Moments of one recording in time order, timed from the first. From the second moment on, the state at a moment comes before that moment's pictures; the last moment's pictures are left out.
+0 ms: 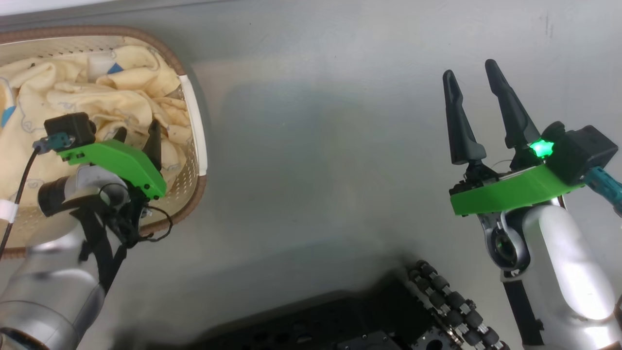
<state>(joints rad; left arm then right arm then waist) -0.98 0.25 -0.93 1.09 -1.21 -0.13 -0.18 -0.38 -0.04 0.16 0.07 0.27 0.13 -0.26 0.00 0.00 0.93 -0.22</state>
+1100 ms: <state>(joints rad) -1.06 0.22 -1.00 1.22 -1.21 -0.13 -0.24 -0.38 -0.04 0.14 0.05 0.26 0.13 -0.26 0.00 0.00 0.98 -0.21</state>
